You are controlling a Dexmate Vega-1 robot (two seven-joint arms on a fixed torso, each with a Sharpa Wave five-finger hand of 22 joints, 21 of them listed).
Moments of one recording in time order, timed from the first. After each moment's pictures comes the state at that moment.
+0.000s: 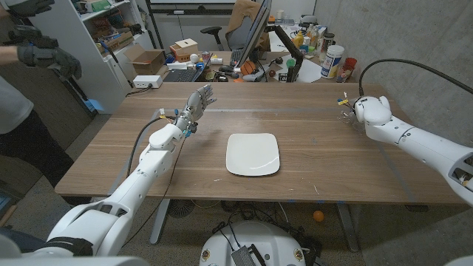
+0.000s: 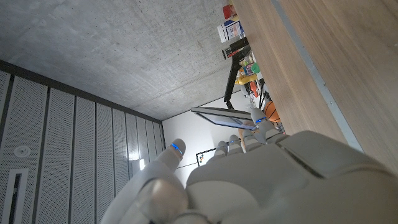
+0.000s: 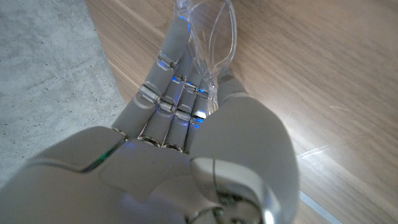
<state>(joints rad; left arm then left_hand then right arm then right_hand) 0.71 0.34 0.25 -1.08 -0.44 -0.33 -0.35 0.03 0.08 0.63 0.18 0.19 -0.17 0.07 0.18 0.17 -0.17 0.03 0.19 0.18 -0.17 0.05 0.20 0.18 -0.17 0.00 0.69 0.17 -0.37 -0.84 -0.87 -1.31 -0.89 -0.52 0.50 1.10 0.10 0.27 -0.14 0.20 0.81 0.03 0.41 0.29 0.85 -0.02 0.65 0.51 0.97 -0.06 0.83 0.79 1.08 -0.19 0.72 0.49</state>
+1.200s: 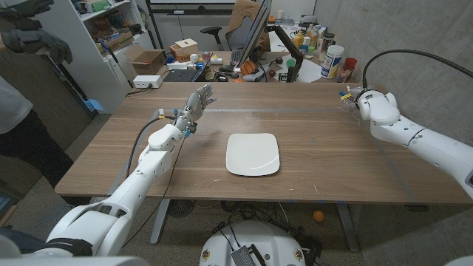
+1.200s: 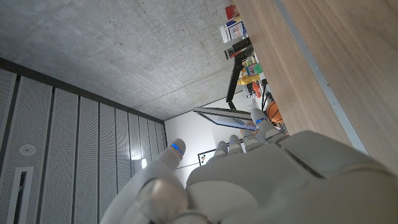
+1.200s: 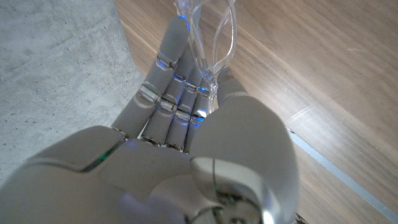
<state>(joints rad) 0.71 0.34 0.24 -1.08 -0.45 -0.34 -0.36 0.03 0.08 0.63 0.18 0.19 -0.17 0.07 0.18 0.17 -0.17 0.03 0.19 0.18 -0.17 0.05 0.20 0.18 -0.17 0.00 0.68 0.17 -0.45 -0.92 -0.79 -1.49 -0.92 -0.54 0.42 1.10 0.10 0.28 -0.12 0.19 0.84 0.03 0.43 0.31 0.86 -0.01 0.69 0.57 1.01 -0.09 0.76 0.92 1.08 -0.19 0.78 0.48</state>
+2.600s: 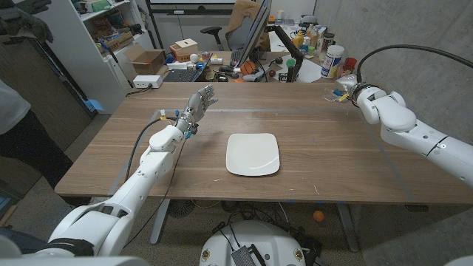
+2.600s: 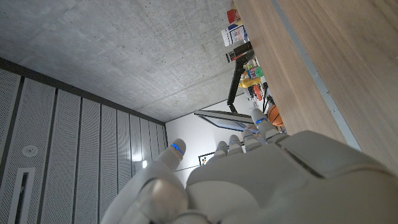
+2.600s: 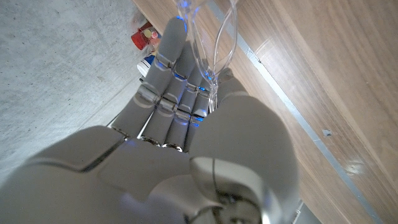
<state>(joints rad) 0.72 0.33 0.24 -1.08 -0.45 -0.35 -0.38 0.03 0.08 0.63 0.18 0.19 -0.17 0.07 0.18 0.17 -0.17 0.03 0.19 0.18 -0.17 0.05 0.20 0.18 -0.17 0.00 0.67 0.17 -0.62 -1.02 -0.62 -1.76 -0.96 -0.38 0.30 1.10 0.10 0.28 -0.12 0.20 0.84 0.03 0.44 0.33 0.86 -0.03 0.70 0.59 1.03 -0.11 0.70 0.96 1.04 -0.17 0.83 0.46</state>
